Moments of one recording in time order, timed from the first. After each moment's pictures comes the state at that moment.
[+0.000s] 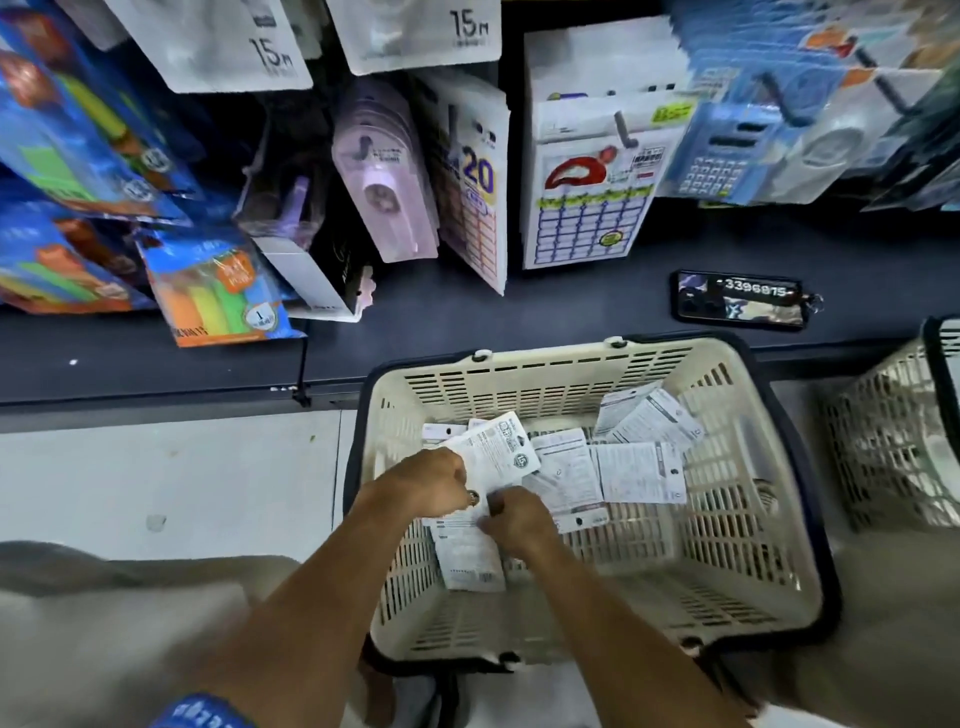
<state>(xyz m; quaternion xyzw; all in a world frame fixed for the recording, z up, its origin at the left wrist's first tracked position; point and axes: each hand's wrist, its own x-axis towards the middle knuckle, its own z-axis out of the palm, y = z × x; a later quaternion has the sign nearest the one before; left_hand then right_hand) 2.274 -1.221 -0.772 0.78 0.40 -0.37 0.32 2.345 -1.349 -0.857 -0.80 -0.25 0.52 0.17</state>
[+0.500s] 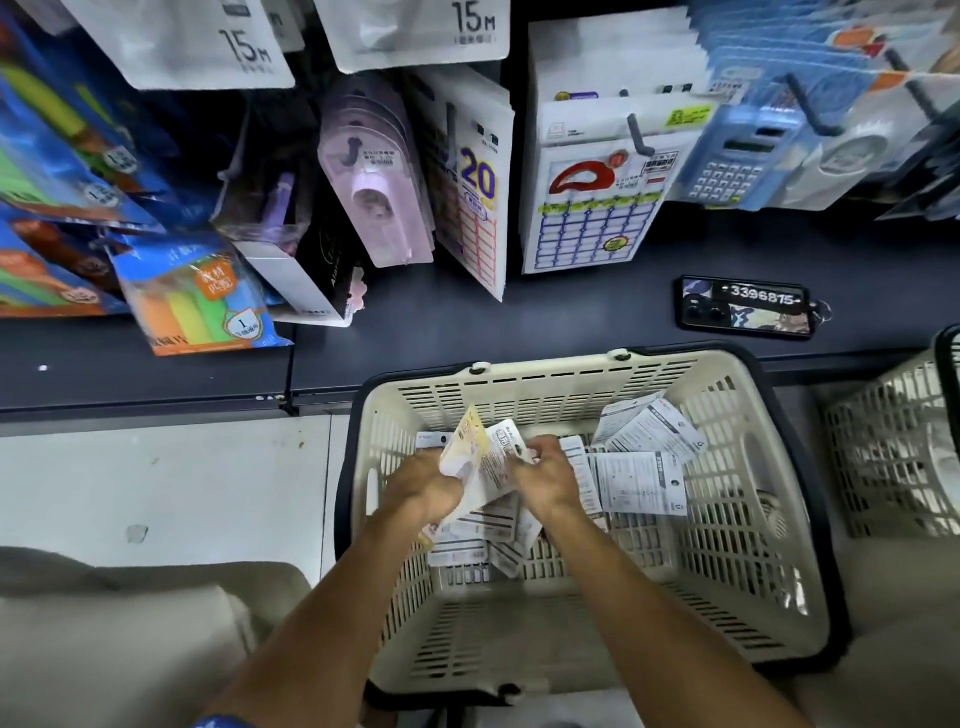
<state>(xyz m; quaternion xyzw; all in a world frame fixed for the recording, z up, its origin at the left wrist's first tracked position) 2.280 -1.221 -0.802 0.68 0.56 -0.20 0.43 2.394 -1.320 -0.847 -0.79 -0.02 0.49 0.36</state>
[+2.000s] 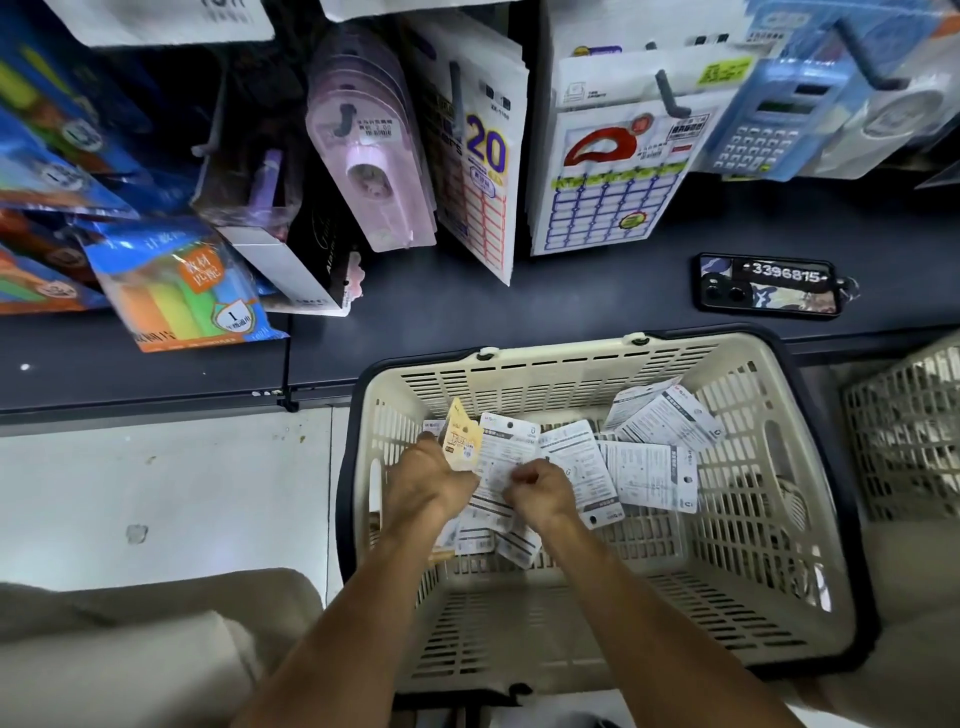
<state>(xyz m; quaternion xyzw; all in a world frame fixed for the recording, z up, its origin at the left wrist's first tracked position) 2.277 -1.218 -0.826 0.70 0.61 -0.16 0.34 2.368 -1.325 -0.879 -0.81 0.00 0.48 0.32</state>
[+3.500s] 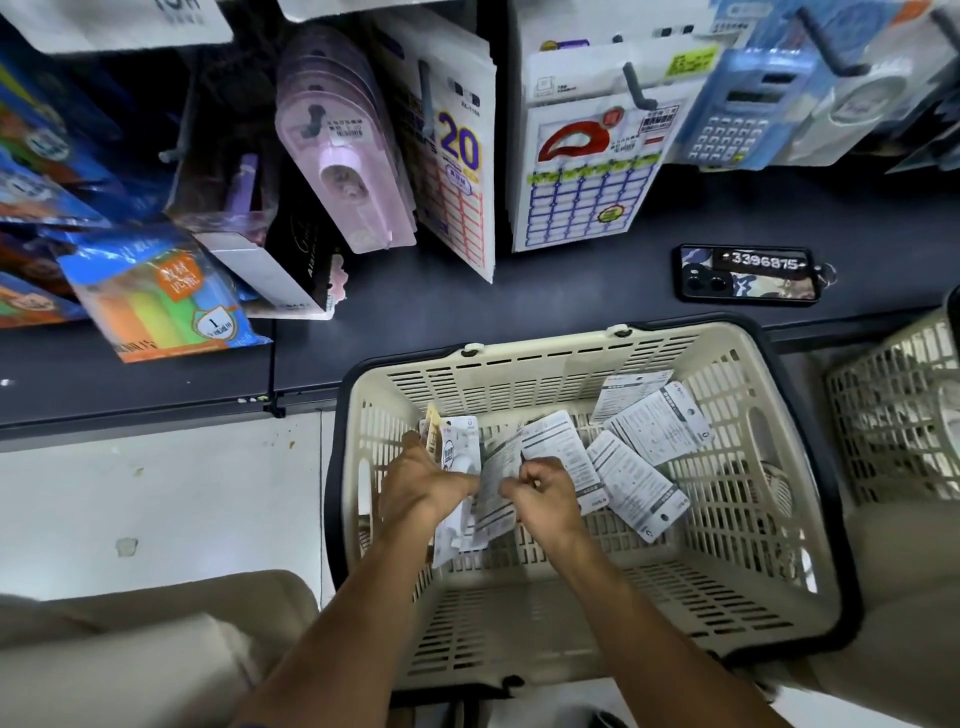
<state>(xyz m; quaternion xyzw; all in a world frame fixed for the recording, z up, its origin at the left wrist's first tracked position) 2.280 -1.223 -0.829 0.65 0.63 -0.17 0.39 2.364 -1.350 -0.880 -0.78 -0.03 0.45 0.43</state>
